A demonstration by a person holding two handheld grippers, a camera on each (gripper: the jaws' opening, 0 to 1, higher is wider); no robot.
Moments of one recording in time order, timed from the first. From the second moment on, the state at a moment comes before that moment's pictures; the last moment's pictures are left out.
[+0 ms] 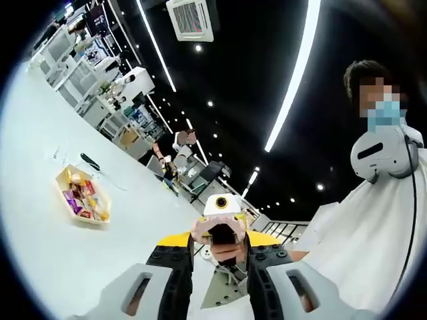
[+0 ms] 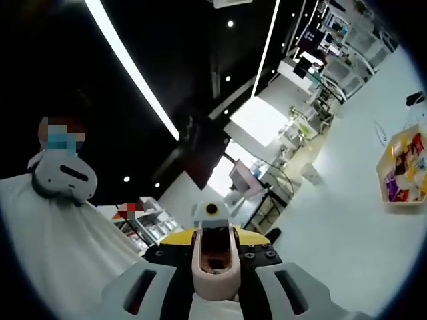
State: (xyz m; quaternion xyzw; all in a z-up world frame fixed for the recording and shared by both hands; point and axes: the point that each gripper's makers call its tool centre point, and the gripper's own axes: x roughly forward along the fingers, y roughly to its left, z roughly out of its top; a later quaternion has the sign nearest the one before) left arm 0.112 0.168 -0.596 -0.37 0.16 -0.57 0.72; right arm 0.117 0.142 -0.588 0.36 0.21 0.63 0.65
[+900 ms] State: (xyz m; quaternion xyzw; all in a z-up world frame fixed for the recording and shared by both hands) left arm 0.100 0.166 -0.620 -0.27 0.15 -0.61 0.73; right arm 0.092 0.141 -0.631 0.24 0.26 0.66 0.66
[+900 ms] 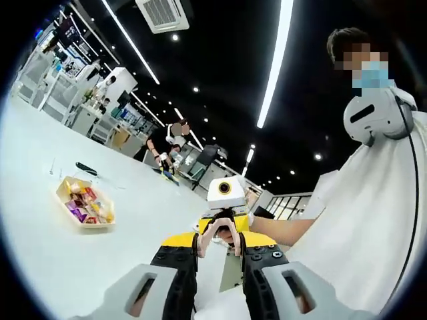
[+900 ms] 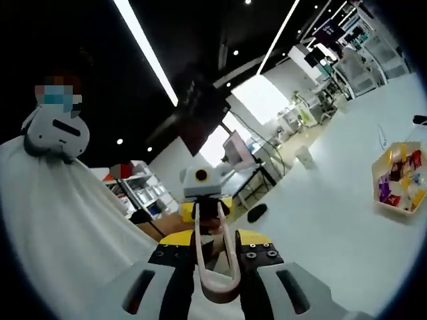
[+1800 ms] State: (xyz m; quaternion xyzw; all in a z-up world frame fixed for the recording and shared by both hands) left arm 0.110 0.160 -0.664 -0.10 0.17 -0.65 0.74; right arm 0.102 0.125 -0.686 0.11 0.25 0.63 0.73
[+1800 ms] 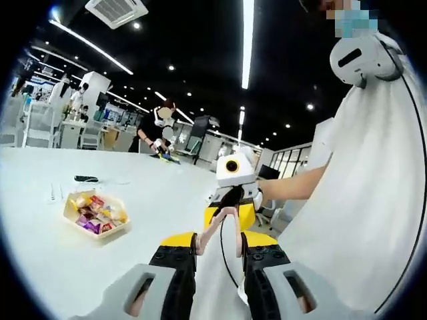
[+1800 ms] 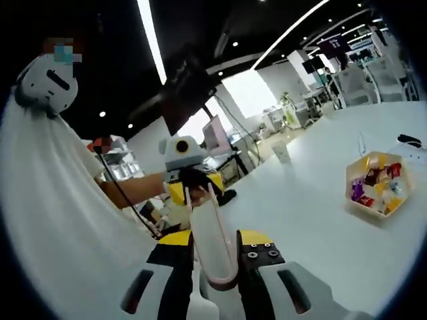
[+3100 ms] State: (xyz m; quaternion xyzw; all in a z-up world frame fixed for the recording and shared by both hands) left arm 0.129 0.156 -0.741 0.07 0.24 -0.66 0.71; right arm 0.125 0.116 -0.759 -0.04 0.28 0.58 0.77
